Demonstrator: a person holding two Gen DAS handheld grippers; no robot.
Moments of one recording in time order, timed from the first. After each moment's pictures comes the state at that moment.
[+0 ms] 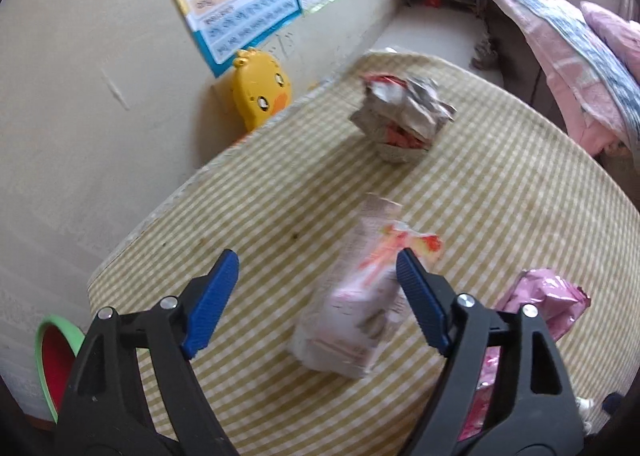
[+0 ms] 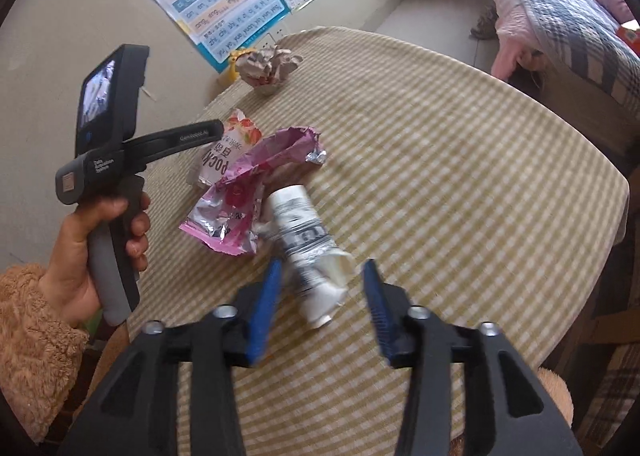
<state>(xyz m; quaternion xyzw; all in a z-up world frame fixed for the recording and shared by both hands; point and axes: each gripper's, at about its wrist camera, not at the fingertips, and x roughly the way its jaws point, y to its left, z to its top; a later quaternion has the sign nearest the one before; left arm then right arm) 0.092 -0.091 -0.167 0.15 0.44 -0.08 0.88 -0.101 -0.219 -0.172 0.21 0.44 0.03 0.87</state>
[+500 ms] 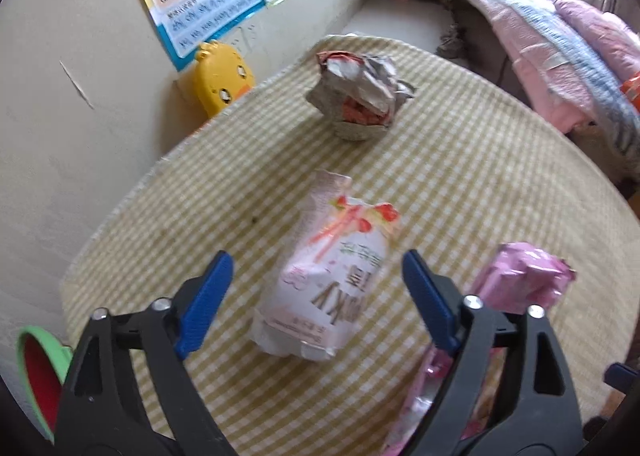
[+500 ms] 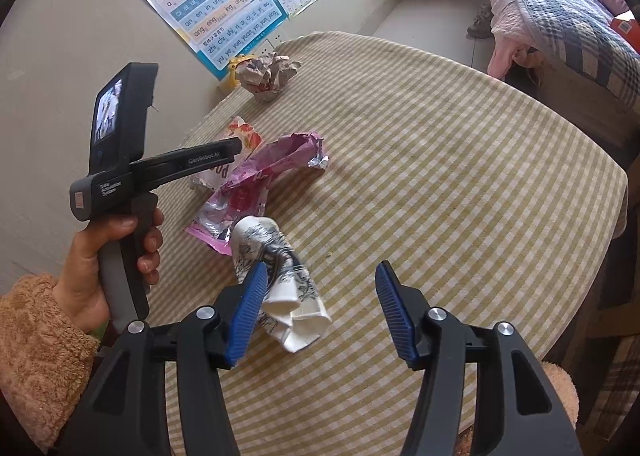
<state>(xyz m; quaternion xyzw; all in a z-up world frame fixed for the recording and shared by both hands) 0.086 -0.089 -0.178 0.13 0.45 -0.14 0.87 -0.106 -0.219 -0.169 0.23 0.44 0.03 0.87</state>
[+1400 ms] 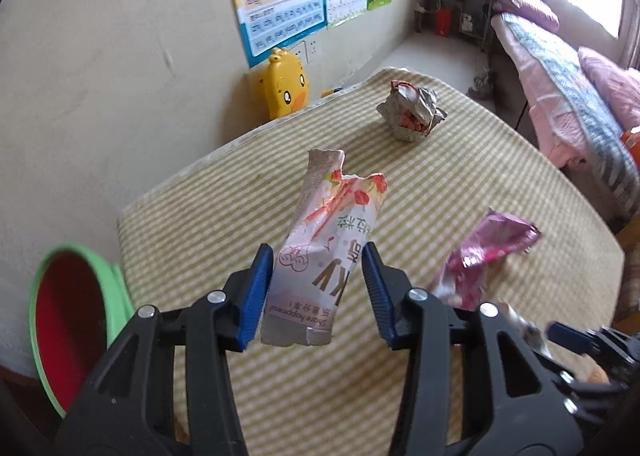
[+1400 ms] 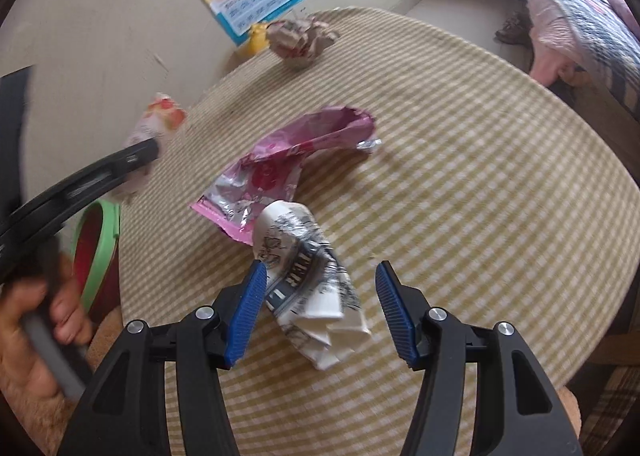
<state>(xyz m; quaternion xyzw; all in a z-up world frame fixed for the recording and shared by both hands) 0.003 -0.019 -0.132 0.07 0.42 -0.07 0.90 -0.070 -0.181 -0.183 0.17 0.48 0.06 0.86</state>
